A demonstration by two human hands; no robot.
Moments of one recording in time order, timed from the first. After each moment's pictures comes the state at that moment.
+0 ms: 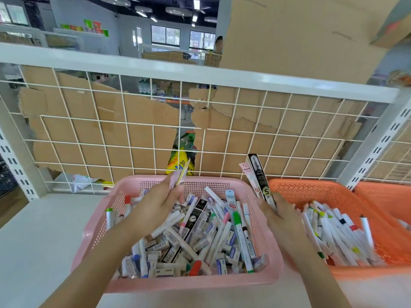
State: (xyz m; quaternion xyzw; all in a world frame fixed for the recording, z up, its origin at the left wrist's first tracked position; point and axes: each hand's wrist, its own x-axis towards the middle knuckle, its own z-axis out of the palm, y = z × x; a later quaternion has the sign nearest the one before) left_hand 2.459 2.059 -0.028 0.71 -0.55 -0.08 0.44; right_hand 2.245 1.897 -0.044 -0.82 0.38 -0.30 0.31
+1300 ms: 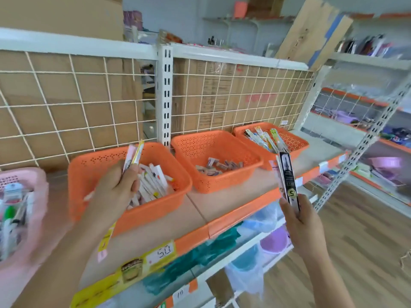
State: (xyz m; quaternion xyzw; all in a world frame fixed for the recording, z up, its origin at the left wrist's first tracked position) left_hand 2.149 1.882 -0.028 0.58 -0.50 -0.22 0.61; right_hand 1.813 1.861 -0.037 -0.61 0.63 -0.45 0.16
